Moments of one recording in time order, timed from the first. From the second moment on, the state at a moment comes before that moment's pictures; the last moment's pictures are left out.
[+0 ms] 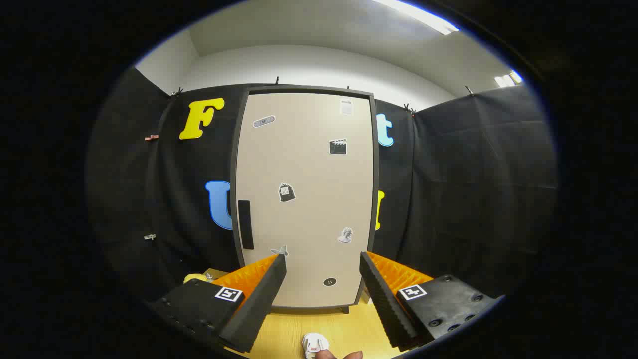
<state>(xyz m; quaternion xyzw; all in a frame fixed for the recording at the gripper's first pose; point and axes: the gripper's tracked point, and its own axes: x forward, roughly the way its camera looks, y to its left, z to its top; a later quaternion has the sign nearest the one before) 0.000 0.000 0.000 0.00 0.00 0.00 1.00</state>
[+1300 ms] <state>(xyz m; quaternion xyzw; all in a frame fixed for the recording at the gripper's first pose) -0.002 0.013 0.006 0.02 0.00 0.00 1.00</state>
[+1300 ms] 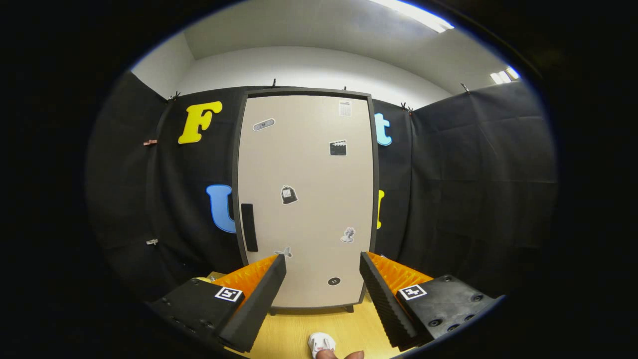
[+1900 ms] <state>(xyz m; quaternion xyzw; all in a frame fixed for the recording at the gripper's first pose) 0.094 0.115 0.009 0.03 0.00 0.06 1.00</state>
